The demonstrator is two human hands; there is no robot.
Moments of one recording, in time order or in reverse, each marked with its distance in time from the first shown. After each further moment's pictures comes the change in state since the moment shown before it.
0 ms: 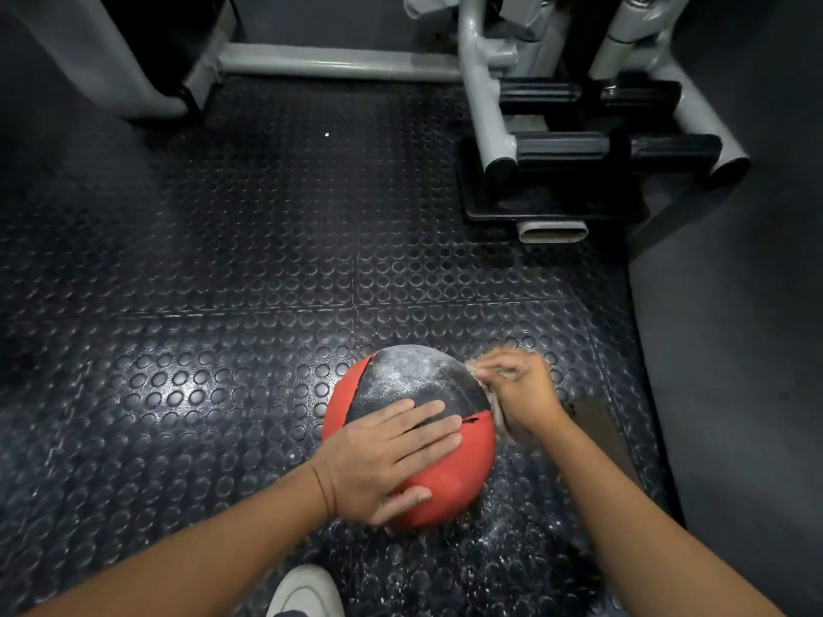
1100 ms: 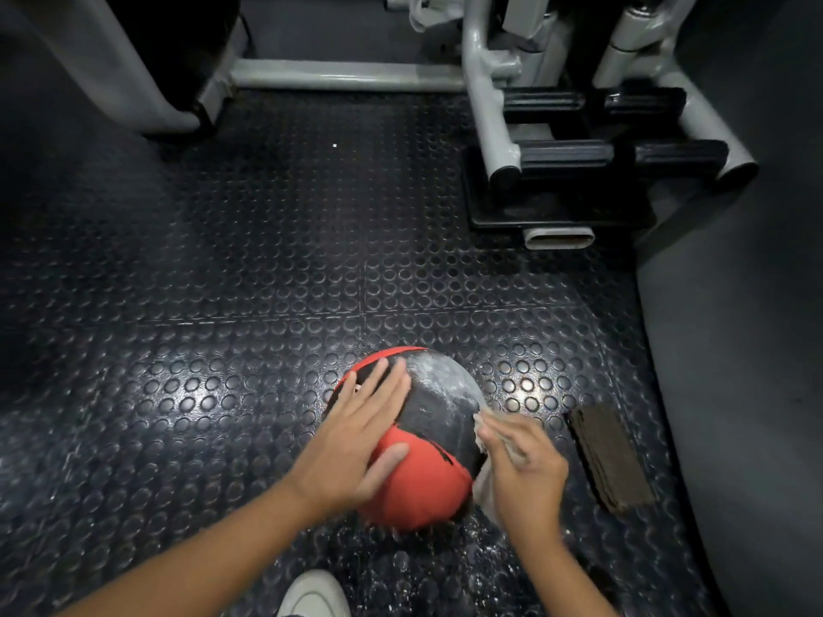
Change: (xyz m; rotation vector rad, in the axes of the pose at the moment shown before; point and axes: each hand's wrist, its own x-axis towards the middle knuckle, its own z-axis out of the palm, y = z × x) left_hand -0.014 -0.005 -0.014 -0.214 -0.047 -0.499; right_hand -0.095 -0.006 0.037 0.058 0.384 -0.081
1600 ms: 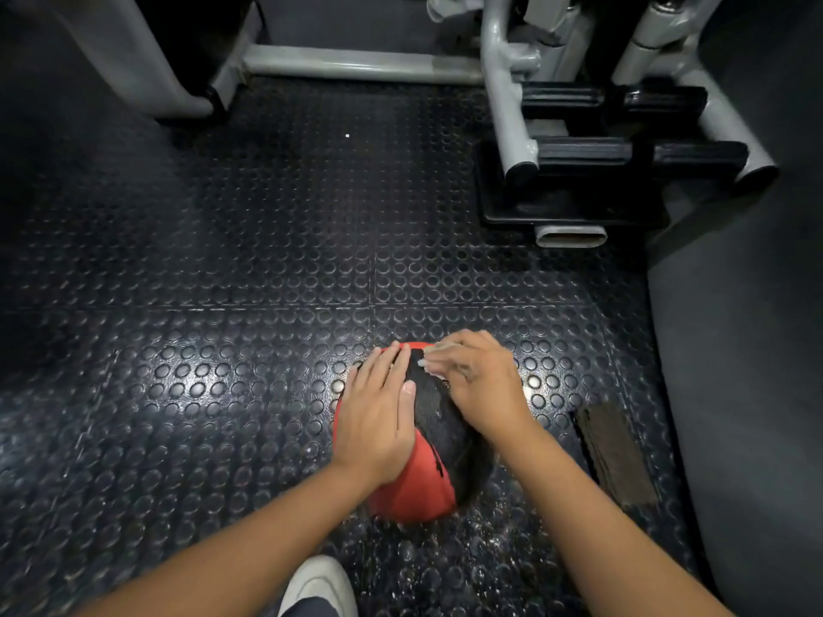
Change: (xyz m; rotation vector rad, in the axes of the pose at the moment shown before) left_hand 0.025 0.025 0.011 -0.140 0.151 -0.495; right_hand 0.078 -0.033 0.052 -0.330 -0.396 -0.438
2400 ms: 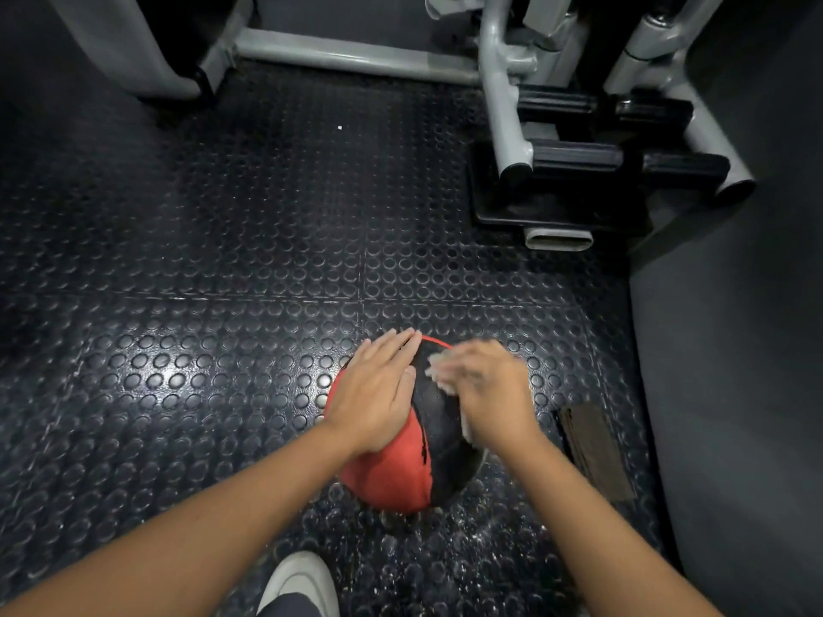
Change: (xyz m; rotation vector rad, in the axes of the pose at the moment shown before) left_hand 0.028 0.002 -0.013 0.002 -0.191 0.127; right_hand -0.015 -0.010 -0.022 0.054 -0.058 0.136
